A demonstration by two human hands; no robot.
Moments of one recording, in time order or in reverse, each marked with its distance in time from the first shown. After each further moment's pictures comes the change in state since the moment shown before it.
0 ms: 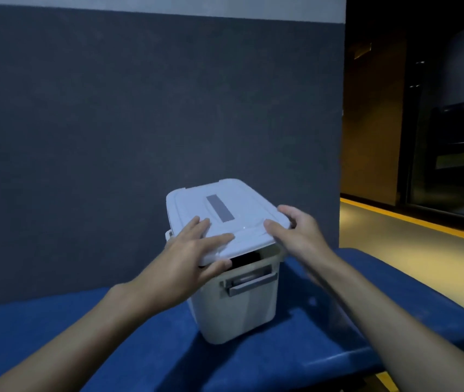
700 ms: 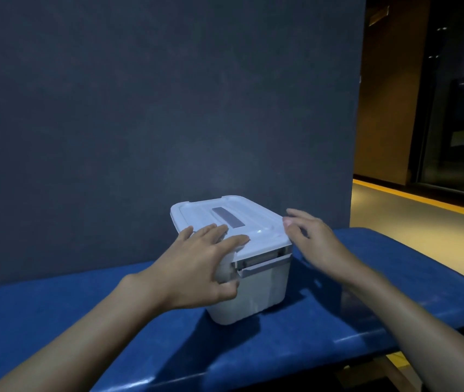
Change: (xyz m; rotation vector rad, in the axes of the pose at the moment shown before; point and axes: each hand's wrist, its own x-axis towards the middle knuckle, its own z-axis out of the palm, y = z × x) left_hand -0.001 -0.016 0.031 0.340 -0.143 0.121; right_hand 0.008 0.068 -0.014 -0.545 -0.186 -0.168
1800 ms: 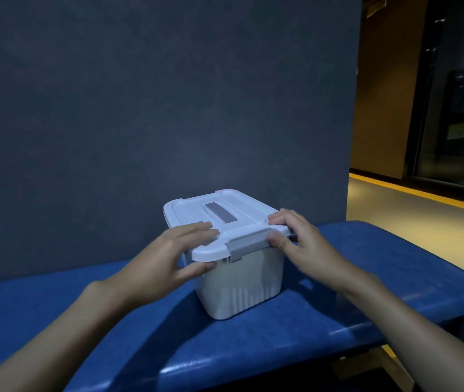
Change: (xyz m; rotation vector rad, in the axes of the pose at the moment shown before) left_hand -0.014 -0.044 0.025 -0.394 0.196 0.018; right_hand -0.014 -0.004 0.011 0.199 -0.030 -0.174
